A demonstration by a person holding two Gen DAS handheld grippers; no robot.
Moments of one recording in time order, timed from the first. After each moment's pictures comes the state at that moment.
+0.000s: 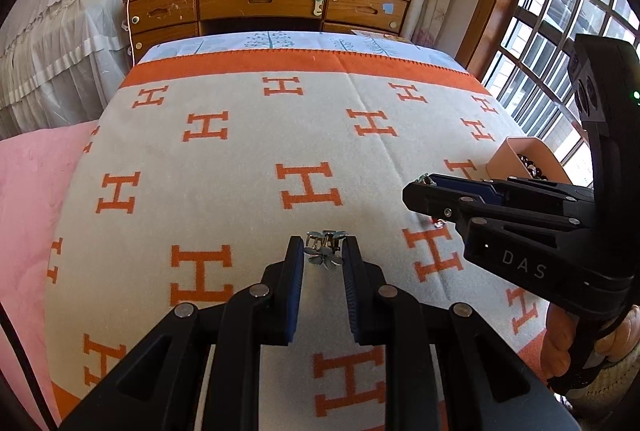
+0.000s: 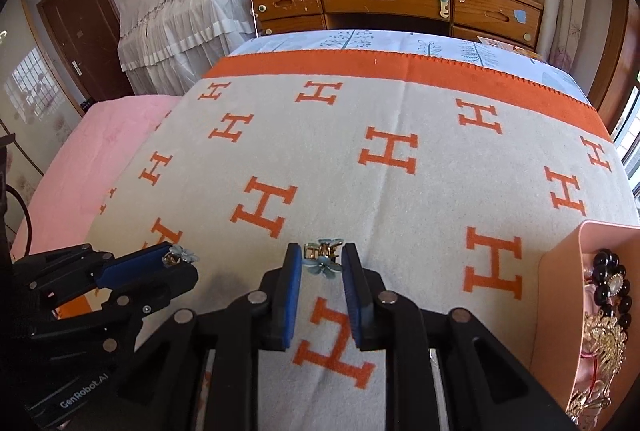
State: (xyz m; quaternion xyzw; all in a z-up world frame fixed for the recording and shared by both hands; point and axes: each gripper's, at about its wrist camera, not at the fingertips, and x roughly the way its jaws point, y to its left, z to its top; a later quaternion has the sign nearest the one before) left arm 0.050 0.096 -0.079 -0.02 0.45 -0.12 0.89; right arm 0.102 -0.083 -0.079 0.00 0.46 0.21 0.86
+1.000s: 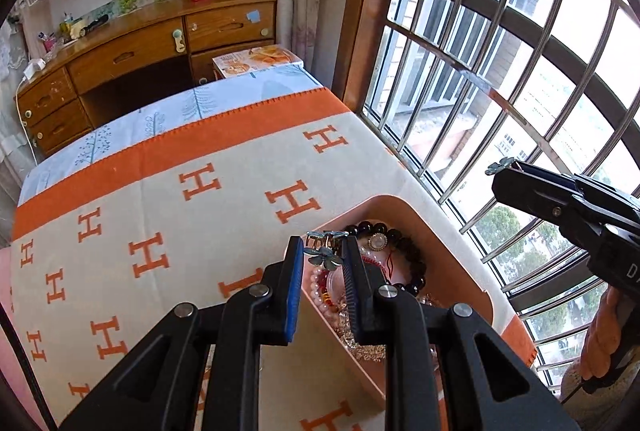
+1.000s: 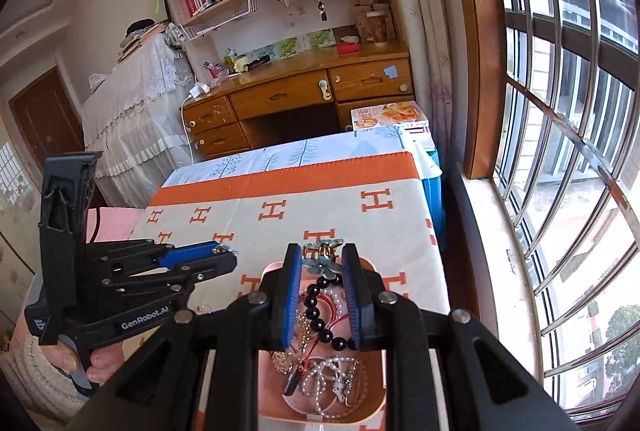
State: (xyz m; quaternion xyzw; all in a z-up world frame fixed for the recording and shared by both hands) left arm 0.116 -0.139 -0.012 0.07 0.45 -0.26 0.85; right arm 0.073 -0.326 0.024 0.10 0.37 0.11 0.92
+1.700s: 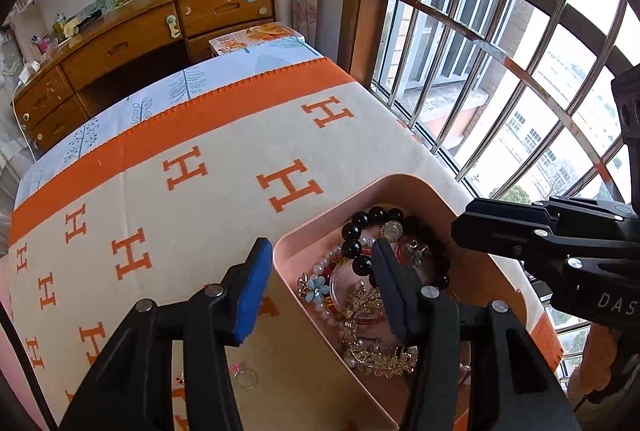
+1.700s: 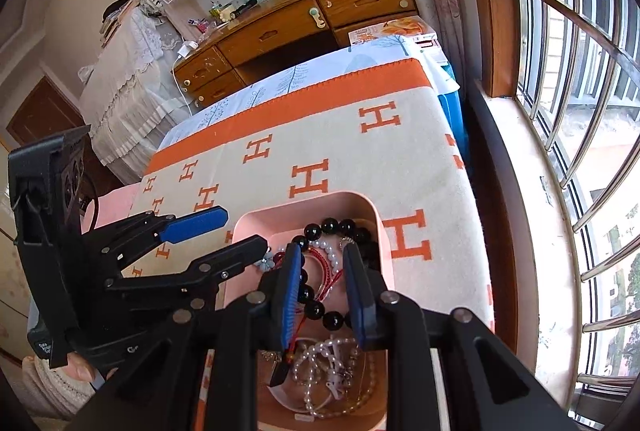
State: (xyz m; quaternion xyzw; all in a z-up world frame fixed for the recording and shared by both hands) left arm 0.124 -0.153 -0.040 0.09 0.47 -0.24 0.85; right arm 0.097 -0.335 -0.040 0.15 0.46 0.14 0.86
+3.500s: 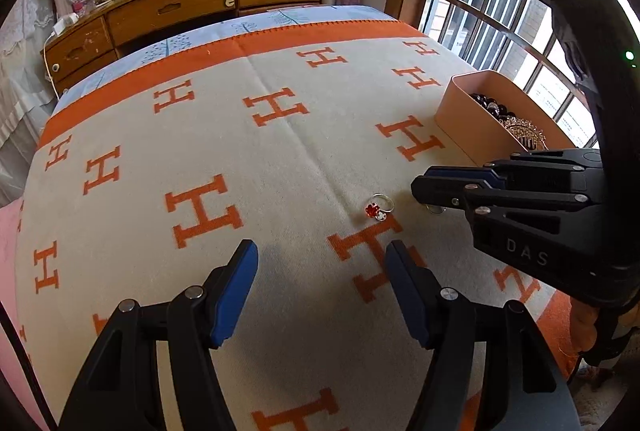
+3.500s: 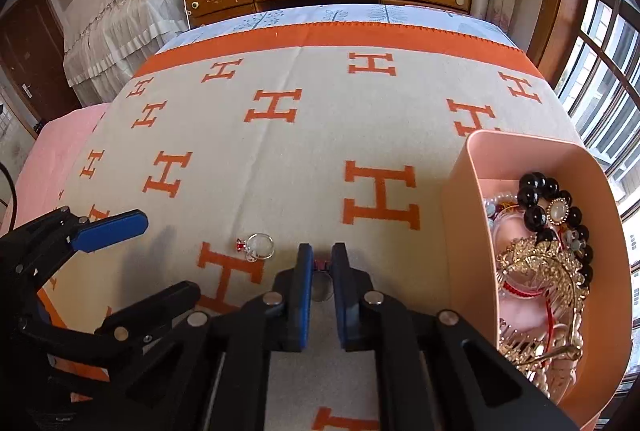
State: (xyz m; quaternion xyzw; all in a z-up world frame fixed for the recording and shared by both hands) left arm 0.080 0.031 -0.106 0.08 0.46 -0.23 0.85; right arm 0.099 -0.137 -0.105 0.01 0.50 0.11 0.86
